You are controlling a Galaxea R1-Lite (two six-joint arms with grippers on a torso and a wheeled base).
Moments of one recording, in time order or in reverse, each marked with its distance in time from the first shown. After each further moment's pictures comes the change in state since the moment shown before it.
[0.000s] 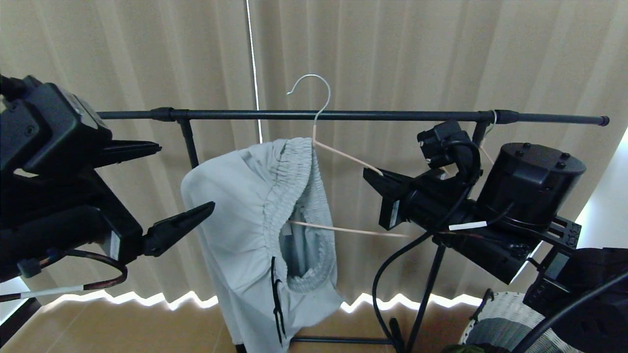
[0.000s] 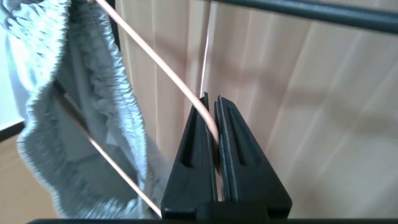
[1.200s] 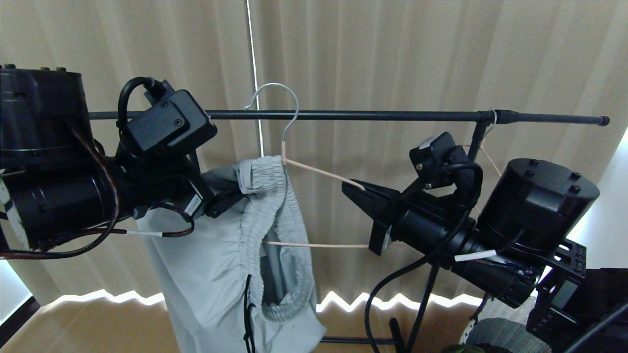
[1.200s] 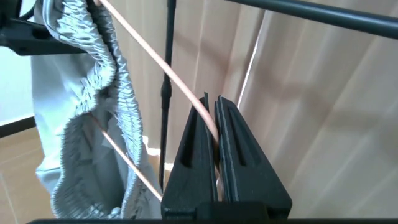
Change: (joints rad) left arm 0.038 0.278 -0.161 -0.063 -0.040 0.142; right arm 0.086 -0.003 0.061 -0.102 0.127 -0.031
